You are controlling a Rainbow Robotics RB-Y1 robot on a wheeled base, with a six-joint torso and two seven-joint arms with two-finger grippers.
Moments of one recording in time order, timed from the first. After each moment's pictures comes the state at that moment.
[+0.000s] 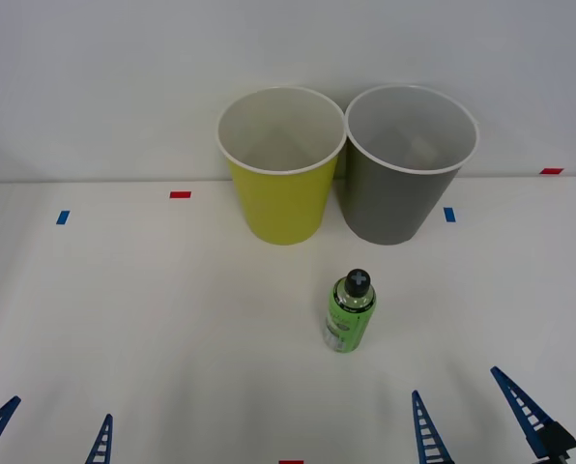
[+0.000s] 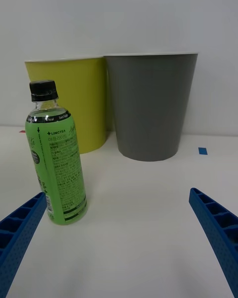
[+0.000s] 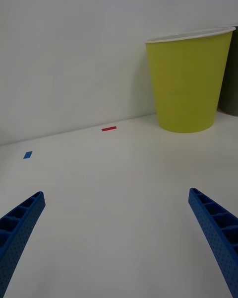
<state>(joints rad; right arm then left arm) 0.81 -0.47 0.39 -1.93 -0.17 -0.70 1.59 1.04 0.44 -0.17 -2.02 0.09 -0.69 -1.55</state>
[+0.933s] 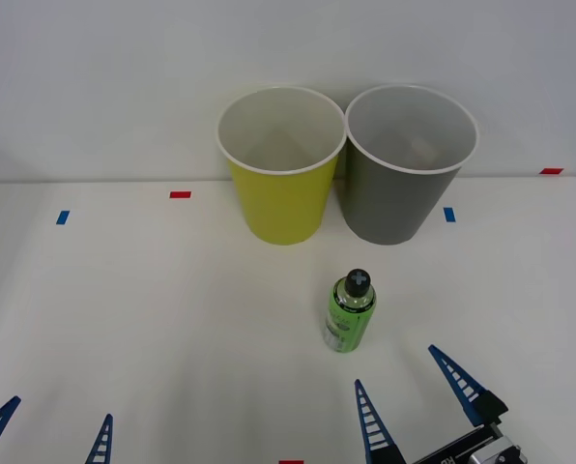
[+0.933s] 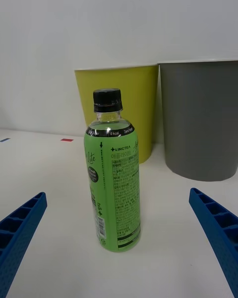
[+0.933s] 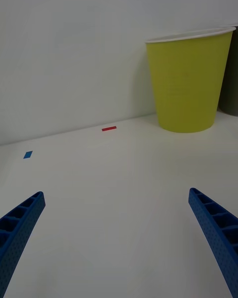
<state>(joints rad) 0.66 -0.48 0.52 -1.91 -0.15 -0.65 1.64 1.04 0.44 -0.17 -2.02 0.09 -0.69 -1.55</state>
